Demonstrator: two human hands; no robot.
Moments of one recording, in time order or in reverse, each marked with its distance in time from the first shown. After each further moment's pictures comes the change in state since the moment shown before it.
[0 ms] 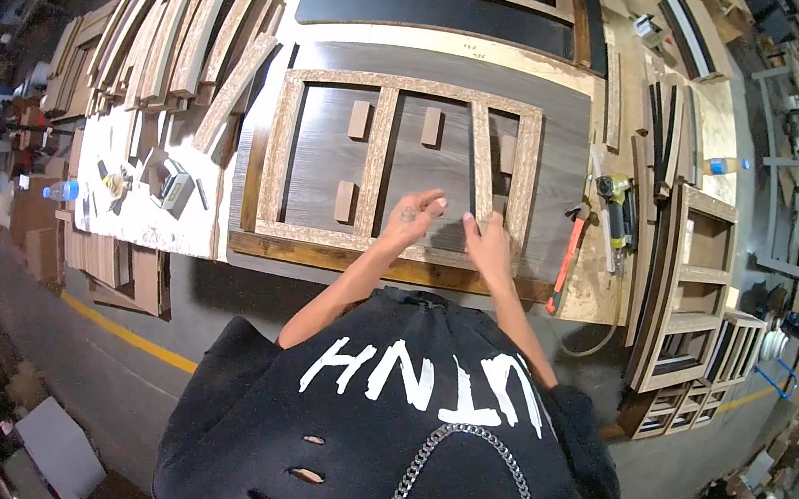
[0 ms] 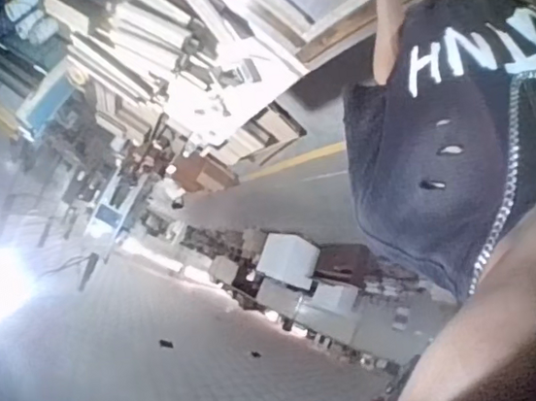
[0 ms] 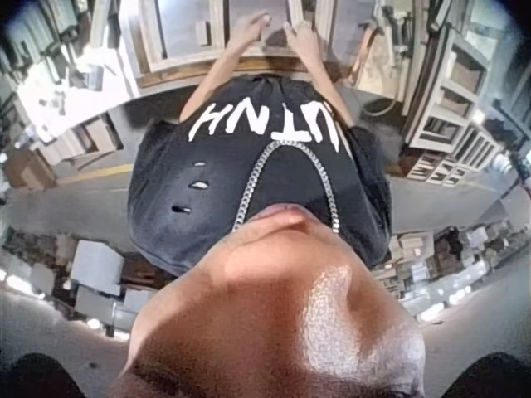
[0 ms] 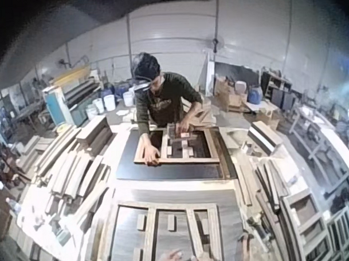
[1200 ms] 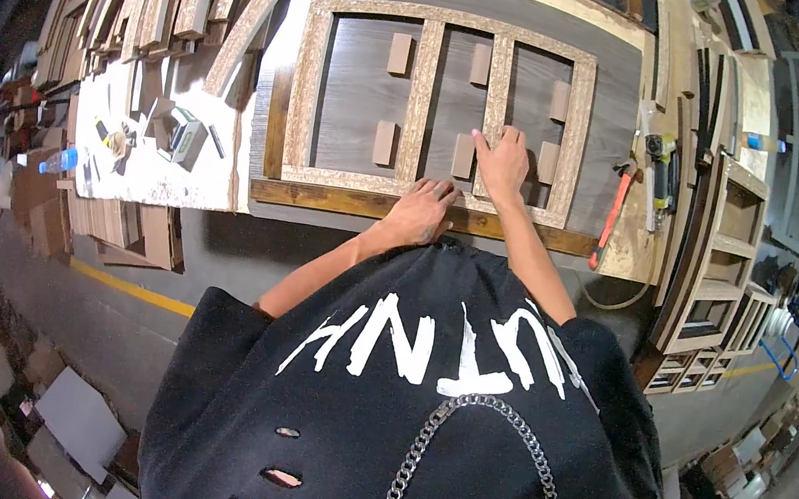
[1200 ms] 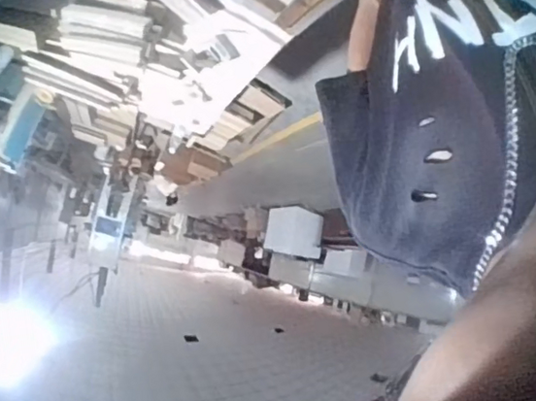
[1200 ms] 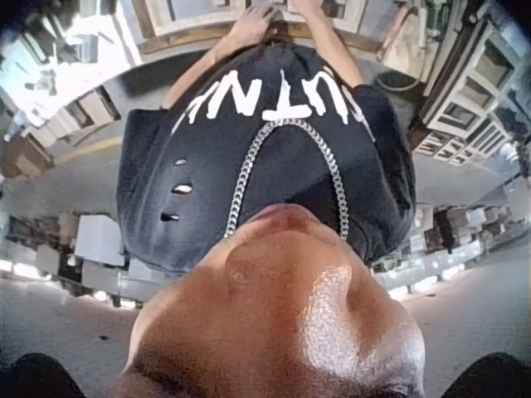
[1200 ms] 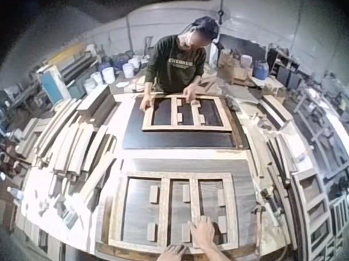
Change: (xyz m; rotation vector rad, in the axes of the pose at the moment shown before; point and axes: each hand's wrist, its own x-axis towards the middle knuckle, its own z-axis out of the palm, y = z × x) left_hand -0.059 -0.079 -0.041 0.969 -0.291 0.482; right_hand 0.036 -0.038 0.077 -0.283 0.282 -0.187
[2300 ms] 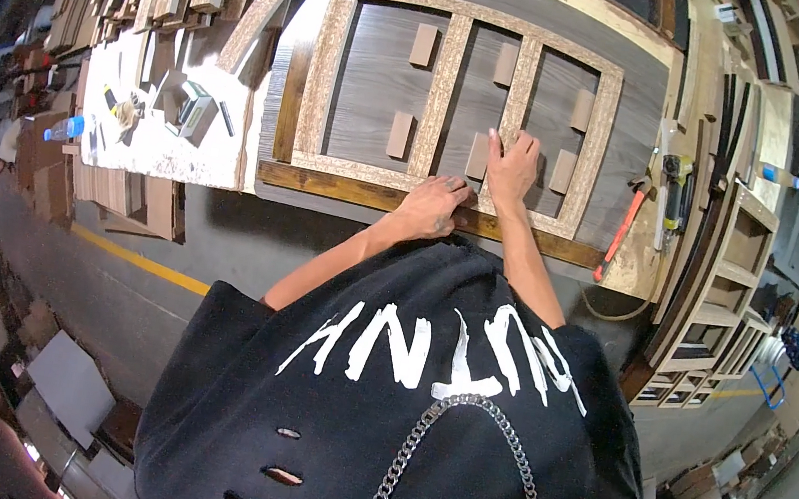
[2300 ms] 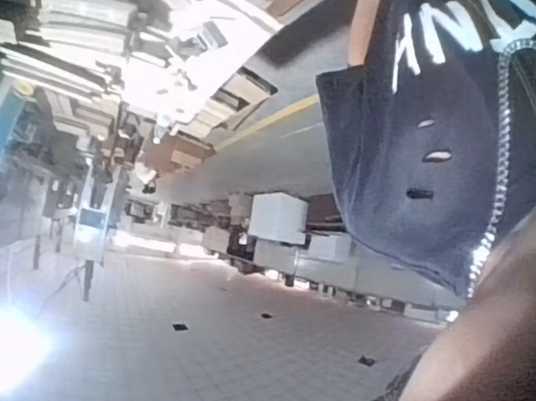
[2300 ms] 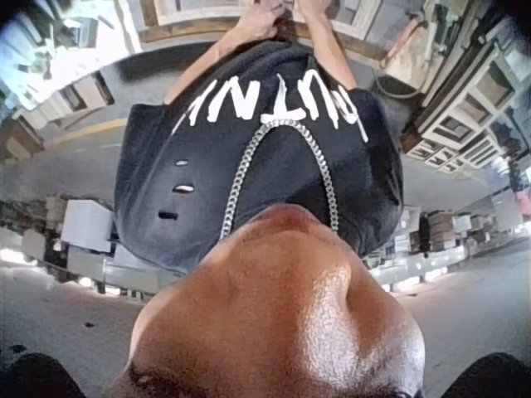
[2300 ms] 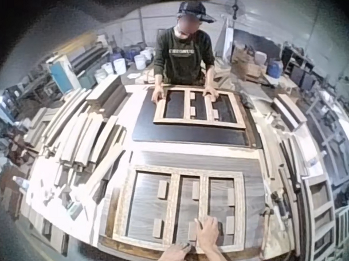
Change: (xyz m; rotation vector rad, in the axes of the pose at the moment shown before) left_hand 0.006 0.000 -0.017 -0.147 -0.062 -0.054; right_hand -0.010 0.009 0.029 0.083 0.174 -0.108
